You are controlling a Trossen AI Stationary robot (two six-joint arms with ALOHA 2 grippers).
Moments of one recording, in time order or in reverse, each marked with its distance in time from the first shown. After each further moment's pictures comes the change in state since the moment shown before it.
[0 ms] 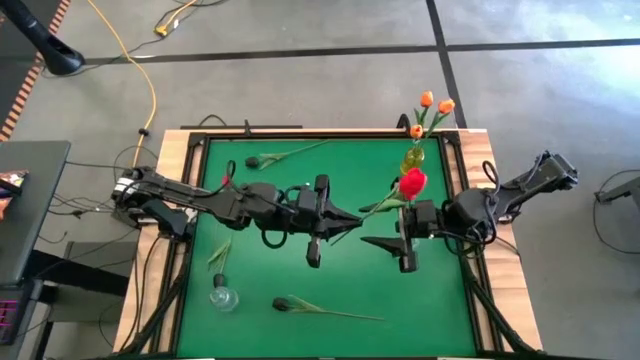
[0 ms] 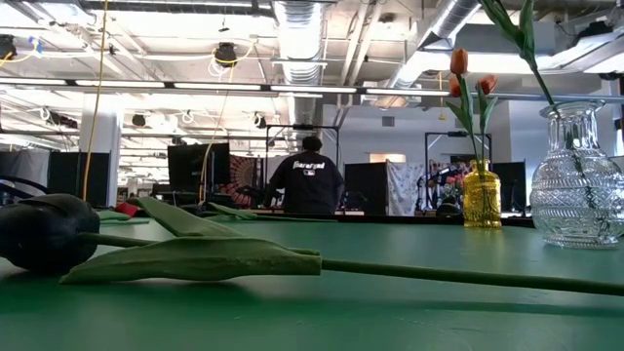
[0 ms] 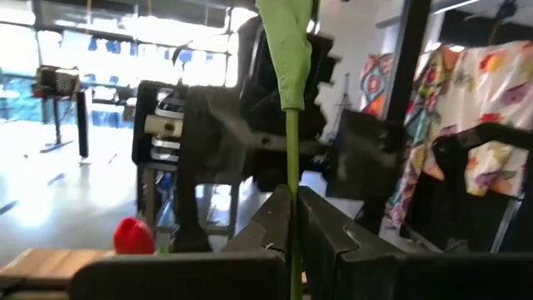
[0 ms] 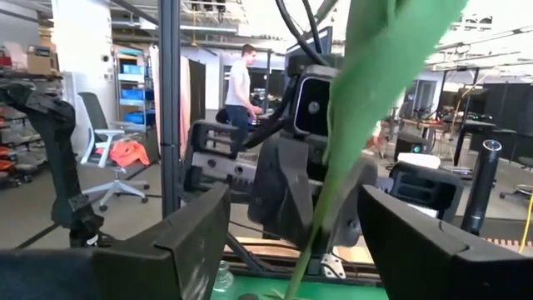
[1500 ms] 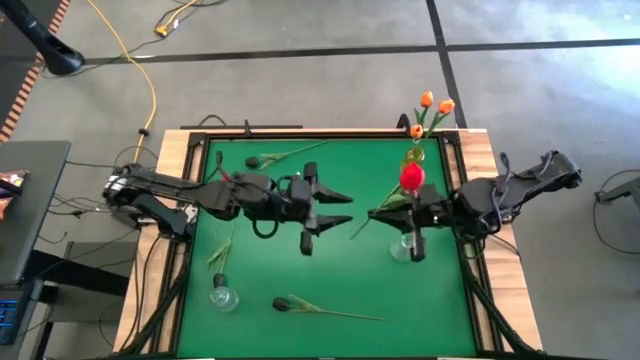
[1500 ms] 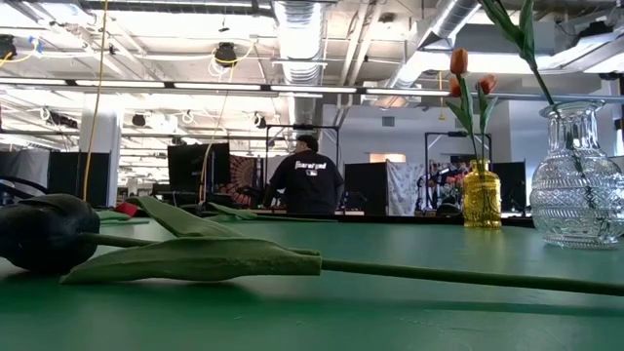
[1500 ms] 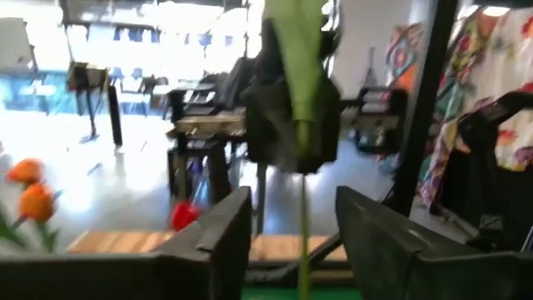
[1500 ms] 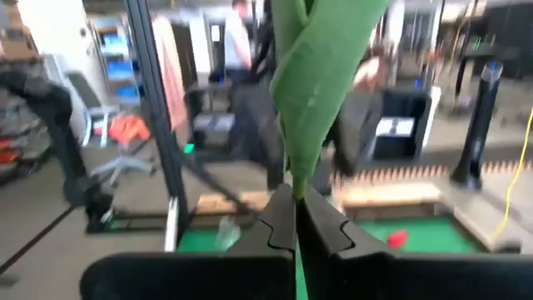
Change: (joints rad) left arm 0.037 -0.082 0.000 -0.167 -0.028 0.051; right arm -0.031 -0.065 0.095 -0.343 0.007 0.205
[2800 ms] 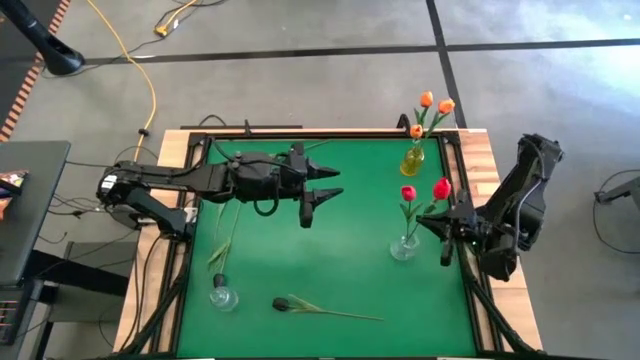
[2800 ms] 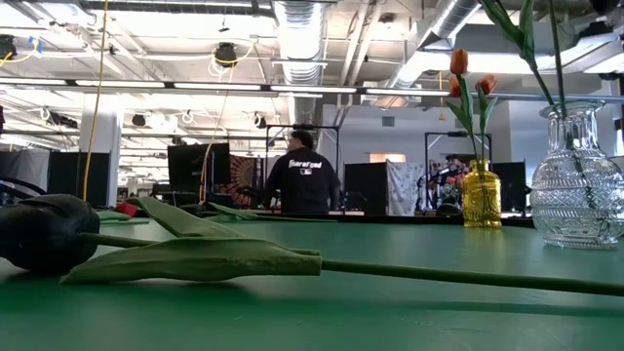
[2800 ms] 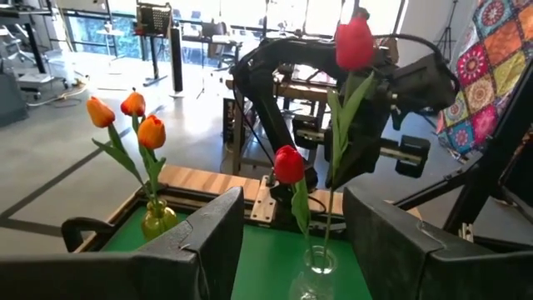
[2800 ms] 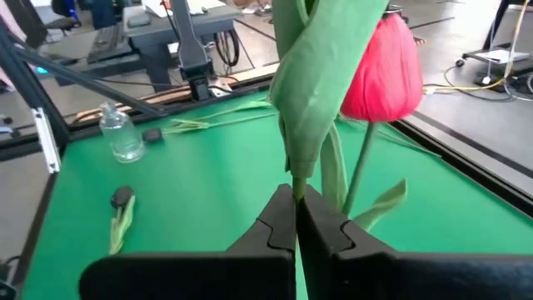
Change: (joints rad) left arm 0.119 -0.063 0.000 -0.226 -0.056 -0.064; right arm 0.542 -0.223 -0.282 -0.848 0.783 0.908
